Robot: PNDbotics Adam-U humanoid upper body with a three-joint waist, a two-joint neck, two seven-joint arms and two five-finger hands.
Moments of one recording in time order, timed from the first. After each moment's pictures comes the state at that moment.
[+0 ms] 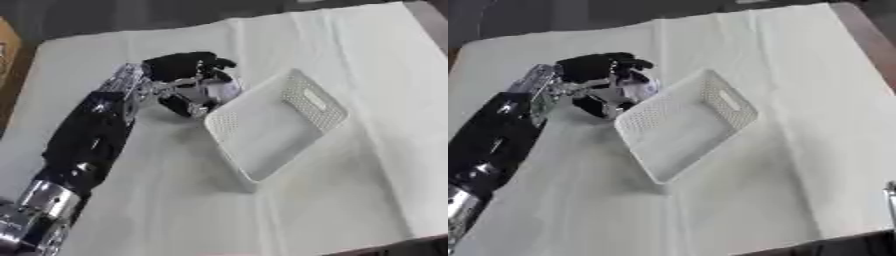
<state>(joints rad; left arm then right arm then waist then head) -1.01 0.37 -0.05 -0.74 -1.24 -0.91 0.02 -0.31 -0.31 -0.07 -1.80 0.51 0.10 -0.63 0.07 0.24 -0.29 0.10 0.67</state>
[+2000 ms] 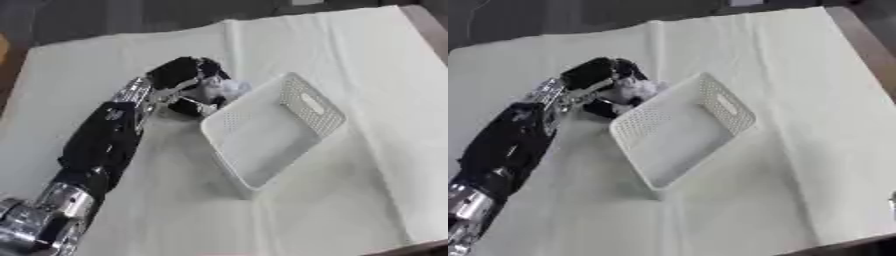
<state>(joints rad) -1.04 0.34 0.01 -0.63 -1.27 -0.86 0.28 -0.34 -0.31 -0.06 -1.79 0.49 0.09 -0.62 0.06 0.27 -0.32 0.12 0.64</state>
